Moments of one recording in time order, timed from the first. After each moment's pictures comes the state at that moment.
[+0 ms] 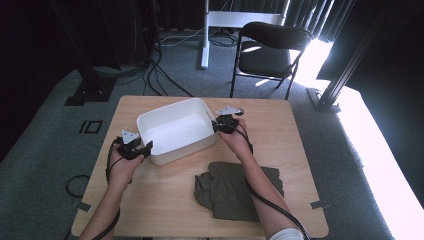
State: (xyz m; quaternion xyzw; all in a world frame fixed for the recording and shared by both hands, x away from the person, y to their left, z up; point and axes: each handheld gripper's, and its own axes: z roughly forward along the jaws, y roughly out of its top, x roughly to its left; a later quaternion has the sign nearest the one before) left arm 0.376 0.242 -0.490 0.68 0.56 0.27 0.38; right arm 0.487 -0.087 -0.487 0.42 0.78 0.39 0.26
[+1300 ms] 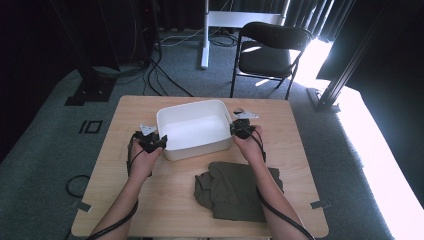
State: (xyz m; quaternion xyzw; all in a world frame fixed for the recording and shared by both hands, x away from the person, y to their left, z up) left arm 0.405 0.189 -0.494 0.68 0.56 0.25 0.38; right arm 0.462 -0.137 -0.485 0.50 0.74 0.37 0.26
